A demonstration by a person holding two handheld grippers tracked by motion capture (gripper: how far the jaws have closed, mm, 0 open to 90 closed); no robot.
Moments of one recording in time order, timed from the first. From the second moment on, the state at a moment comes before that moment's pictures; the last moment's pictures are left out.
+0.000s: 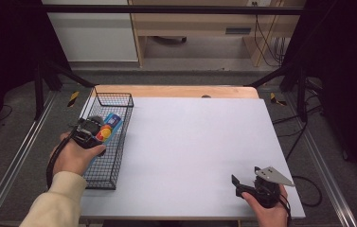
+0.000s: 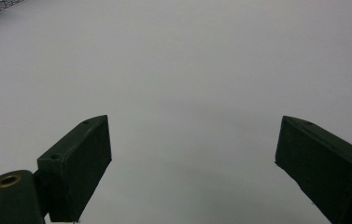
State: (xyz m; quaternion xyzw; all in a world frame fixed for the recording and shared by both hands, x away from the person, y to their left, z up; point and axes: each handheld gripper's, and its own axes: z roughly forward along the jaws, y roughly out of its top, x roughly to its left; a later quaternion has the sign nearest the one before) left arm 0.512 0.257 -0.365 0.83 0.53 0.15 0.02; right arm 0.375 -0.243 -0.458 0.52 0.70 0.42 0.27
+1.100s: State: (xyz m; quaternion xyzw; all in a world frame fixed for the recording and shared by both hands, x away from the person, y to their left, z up) left arm 0.523 0.247 -0.384 0.84 0.52 0.14 -0.03; right arm 0.376 -0.242 -0.459 0.51 0.70 0.42 0.26
